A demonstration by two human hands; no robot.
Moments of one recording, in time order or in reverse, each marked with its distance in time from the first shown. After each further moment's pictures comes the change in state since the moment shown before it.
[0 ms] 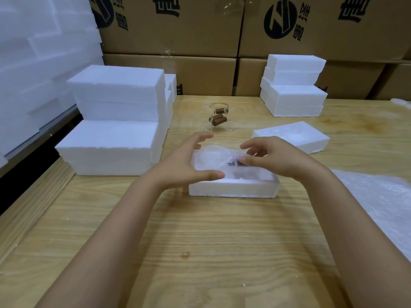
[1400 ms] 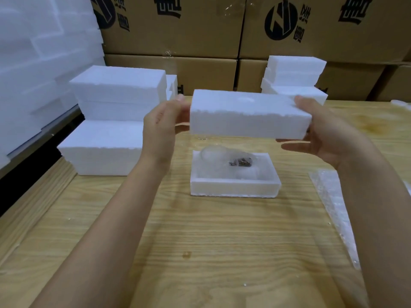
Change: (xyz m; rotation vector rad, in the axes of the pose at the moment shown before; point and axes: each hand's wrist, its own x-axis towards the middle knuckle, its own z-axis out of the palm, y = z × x) left_hand 0.008 0.039 -0.023 -0.725 0.639 0.076; right_hand -0.023 -0.014 -0.055 0.763 0.339 0.154
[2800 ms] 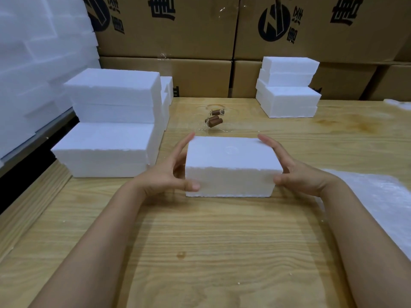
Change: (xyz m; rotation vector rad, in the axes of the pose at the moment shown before) left_hand -0.015 -0.063 -0.047 0.321 -0.796 -0.323; right_hand 0.010 0.088 -0.021 -0.232 -0.668 -0.113
